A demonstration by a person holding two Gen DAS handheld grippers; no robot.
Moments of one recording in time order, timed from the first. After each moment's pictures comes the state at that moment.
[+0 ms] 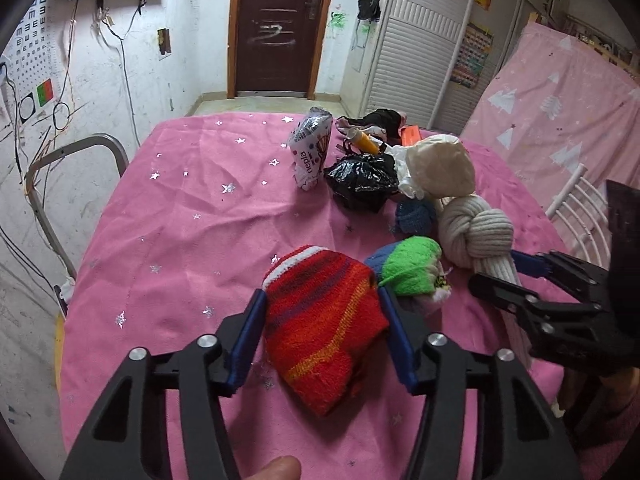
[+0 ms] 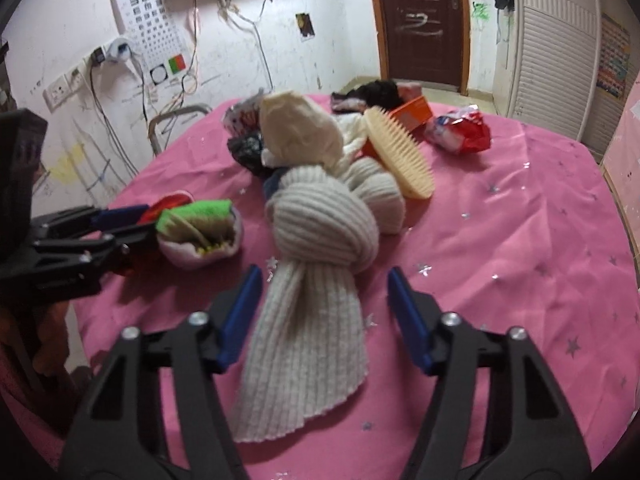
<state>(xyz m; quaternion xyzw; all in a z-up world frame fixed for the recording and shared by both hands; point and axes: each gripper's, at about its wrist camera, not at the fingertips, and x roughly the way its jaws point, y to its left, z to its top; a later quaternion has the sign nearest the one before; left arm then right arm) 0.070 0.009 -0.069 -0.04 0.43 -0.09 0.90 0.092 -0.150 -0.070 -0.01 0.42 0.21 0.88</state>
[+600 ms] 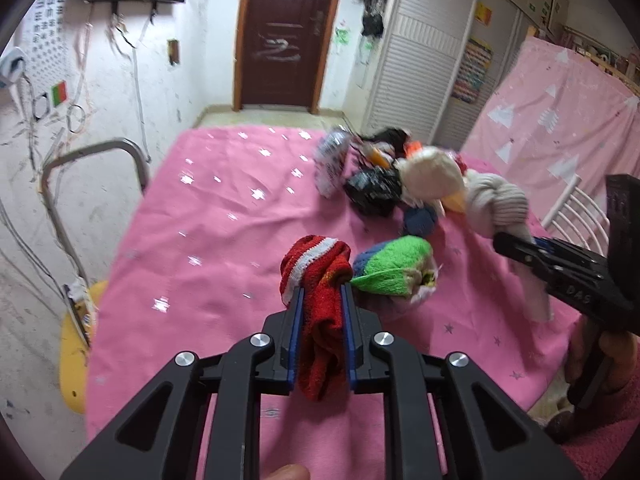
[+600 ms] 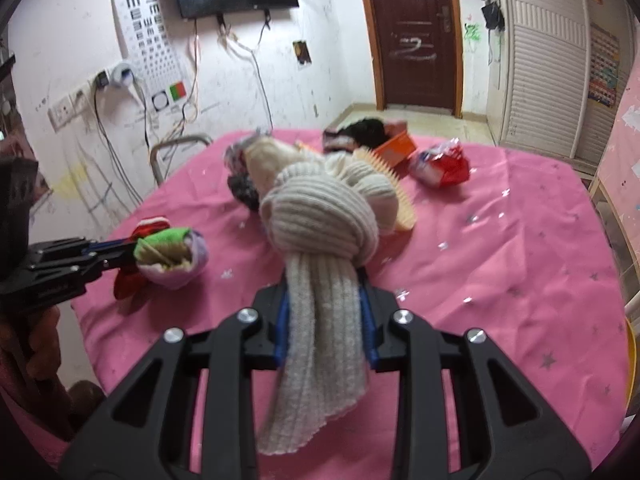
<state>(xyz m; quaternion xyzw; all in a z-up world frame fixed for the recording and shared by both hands) 0.043 0.031 -0.053 -0.04 0.40 -0.08 0.91 0.085 -0.171 -0.044 0.01 0.36 0.20 0.91</state>
